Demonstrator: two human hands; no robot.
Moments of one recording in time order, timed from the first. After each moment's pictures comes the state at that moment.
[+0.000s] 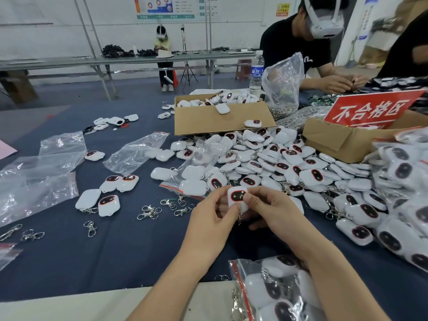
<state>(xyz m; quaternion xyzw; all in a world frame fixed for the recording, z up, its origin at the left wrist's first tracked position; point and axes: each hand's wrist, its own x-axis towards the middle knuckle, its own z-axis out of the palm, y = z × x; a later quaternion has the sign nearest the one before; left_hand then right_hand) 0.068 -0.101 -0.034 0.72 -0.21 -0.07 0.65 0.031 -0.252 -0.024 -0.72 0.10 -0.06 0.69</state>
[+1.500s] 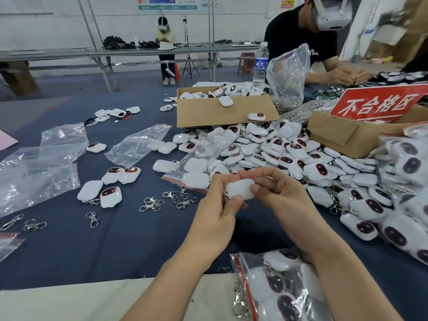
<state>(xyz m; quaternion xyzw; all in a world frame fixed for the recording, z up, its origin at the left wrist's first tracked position) 0.068 -0.099 -0.041 0.74 -0.25 -0.05 0.62 0.030 -0.256 -0.020 -0.66 0.01 -0.12 0.74</state>
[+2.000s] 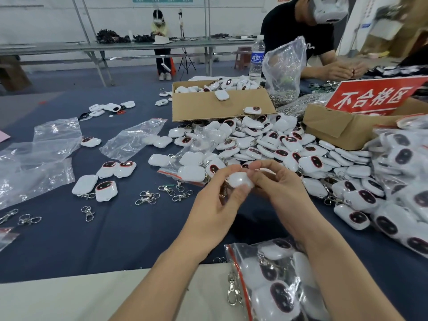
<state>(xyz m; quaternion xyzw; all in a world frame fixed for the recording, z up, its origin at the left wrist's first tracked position) 0.063 -0.099 -0.036 0.73 -0.29 -0.03 0.62 0.028 -0.255 -0.018 -0.66 0.10 -0.14 0.73</state>
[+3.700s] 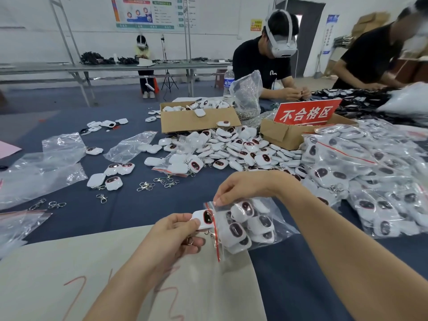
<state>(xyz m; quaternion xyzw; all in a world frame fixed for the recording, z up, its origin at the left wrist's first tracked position) -0.049 -0.021 -0.007 0.65 -0.02 -0.27 0.71 -0.021 -0.260 0.049 -0.90 -0.07 0.24 0.36</state>
